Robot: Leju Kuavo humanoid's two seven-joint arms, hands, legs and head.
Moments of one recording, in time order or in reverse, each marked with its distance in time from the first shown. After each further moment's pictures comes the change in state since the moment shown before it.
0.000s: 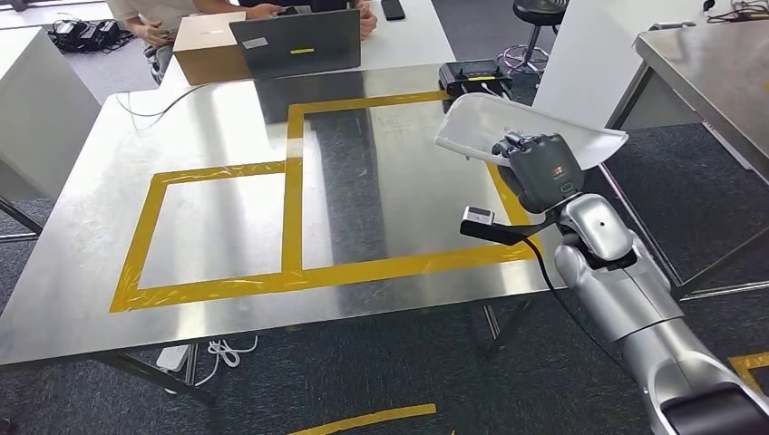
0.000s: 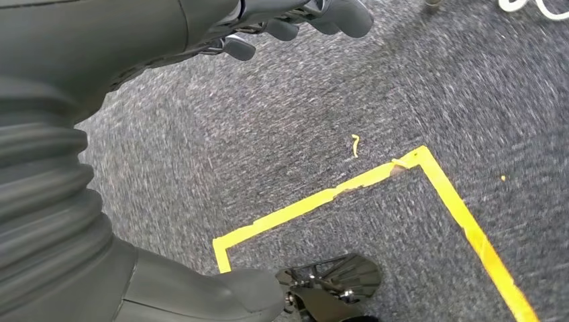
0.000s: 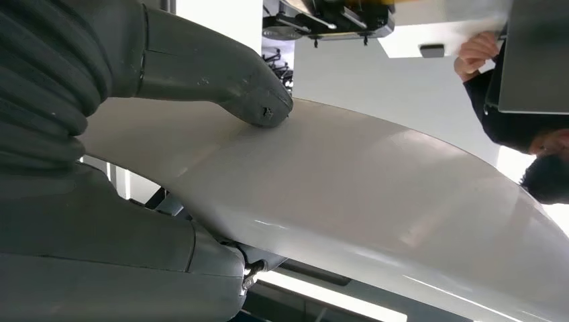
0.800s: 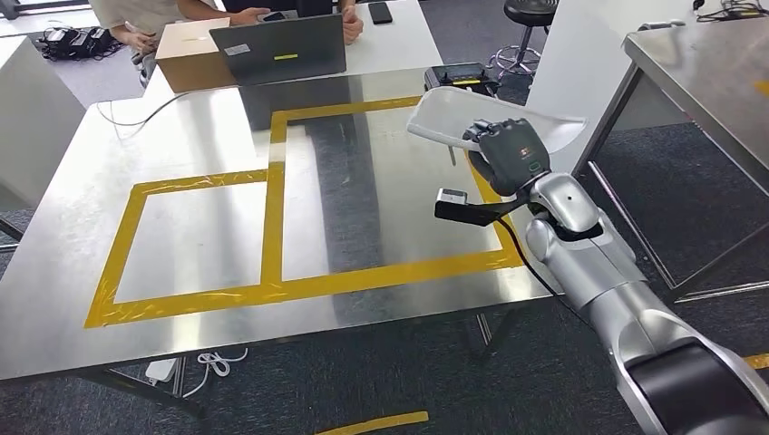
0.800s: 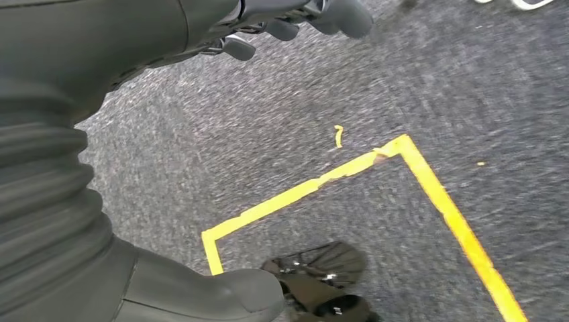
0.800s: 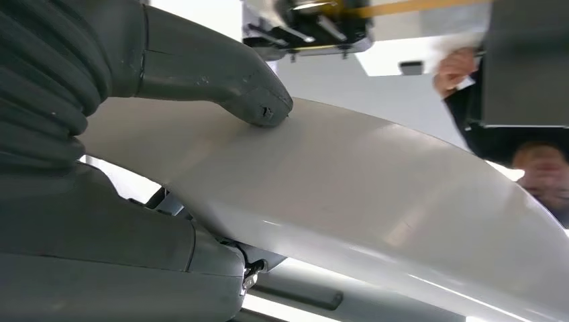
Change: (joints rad) left arm -0.004 -0.011 -0.001 -0.001 -0.003 -0.003 -0.004; right arm -0.198 0.163 0.096 0.284 -0.055 -0.022 -0.072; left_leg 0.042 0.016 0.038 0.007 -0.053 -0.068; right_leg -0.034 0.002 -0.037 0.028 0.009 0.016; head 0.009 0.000
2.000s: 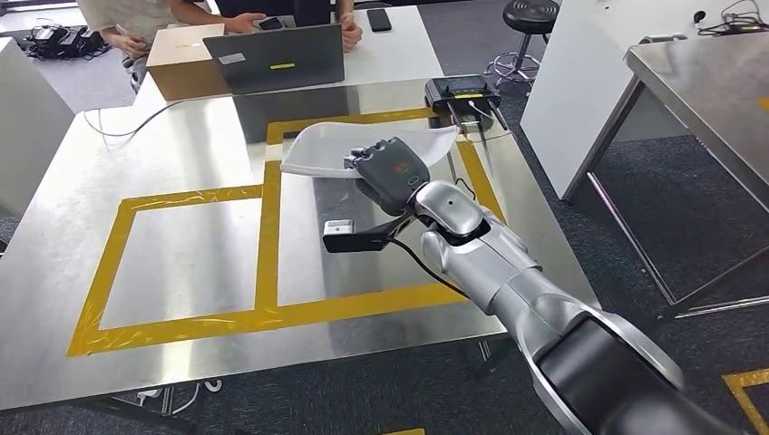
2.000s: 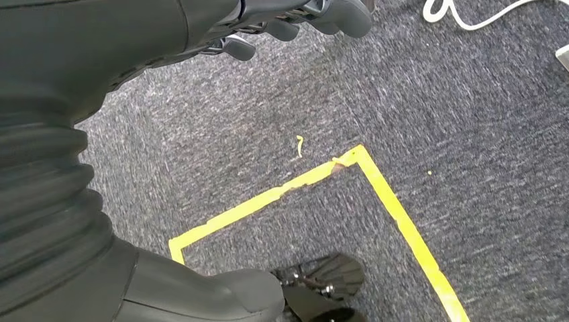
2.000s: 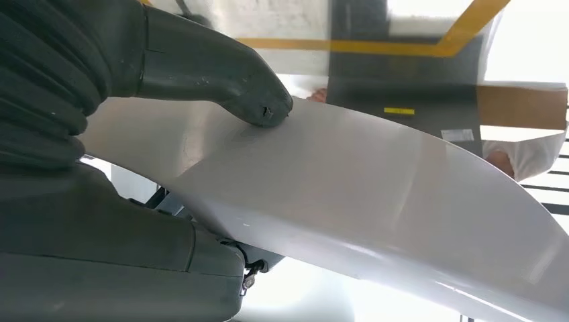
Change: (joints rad) left arm -0.014 -0.009 0.000 0.001 0.004 0.038 -0.021; right arm -0.090 0.299 0.224 0.242 -0.040 0.005 0.020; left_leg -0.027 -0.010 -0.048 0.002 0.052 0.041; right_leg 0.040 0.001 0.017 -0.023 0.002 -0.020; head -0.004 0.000
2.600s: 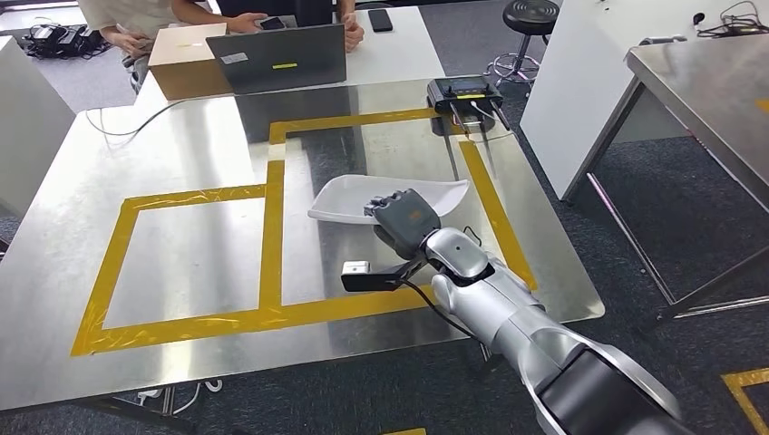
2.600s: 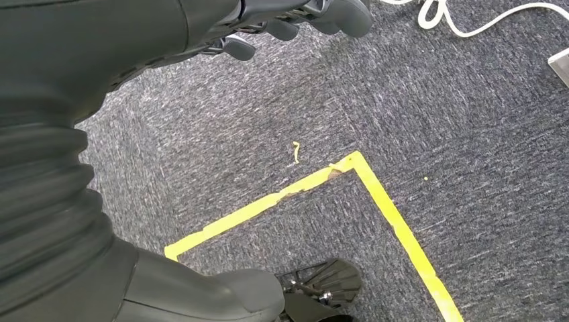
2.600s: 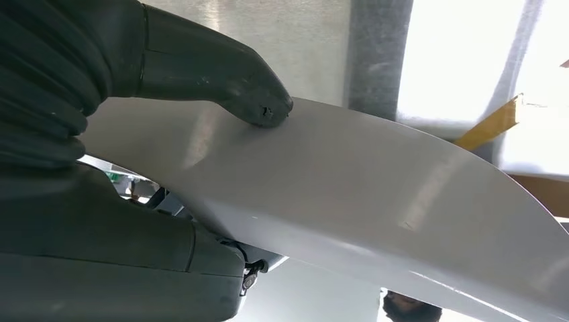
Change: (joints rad) left arm 0.000 -0.004 -0.001 0.000 -0.017 0.001 -0.016; right arm 0.130 -0.023 0.010 0.059 0.001 -0.045 0.024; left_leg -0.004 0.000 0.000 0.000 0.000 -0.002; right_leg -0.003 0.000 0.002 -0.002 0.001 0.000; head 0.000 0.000
